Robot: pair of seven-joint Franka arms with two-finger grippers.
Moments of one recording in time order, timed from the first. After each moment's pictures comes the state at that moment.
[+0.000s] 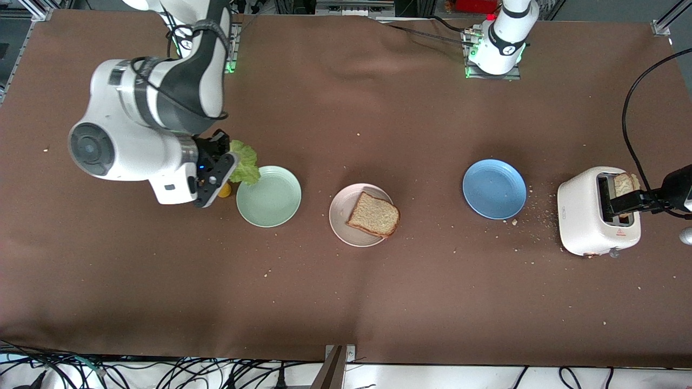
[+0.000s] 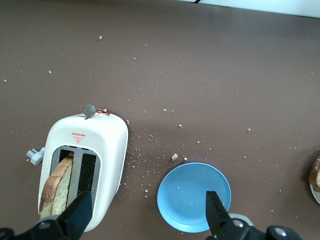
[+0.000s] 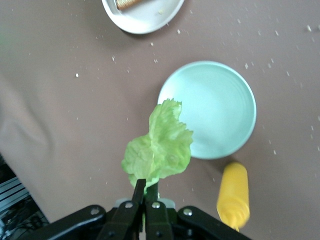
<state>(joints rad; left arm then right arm) 0.07 0.40 0.05 -1.25 -0.05 1.65 0.01 1.24 0.95 -1.47 -1.31 1.05 1.17 -0.98</state>
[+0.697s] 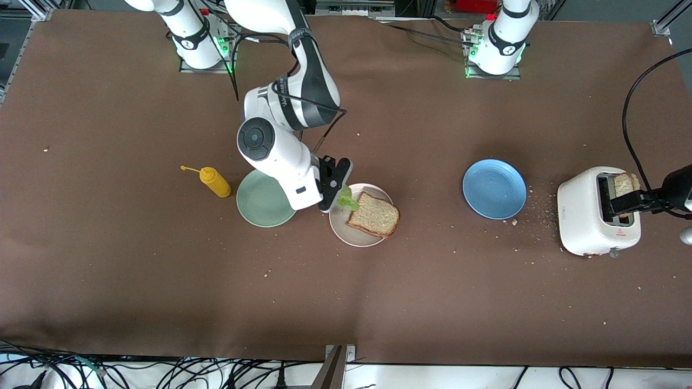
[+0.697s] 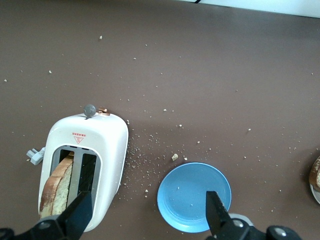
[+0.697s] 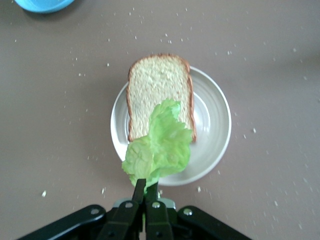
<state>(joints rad) 0.07 0.40 0.05 -1.25 -0.05 1.65 0.01 1.29 0.96 -1.04 -1.30 1.15 1.85 -0.93</state>
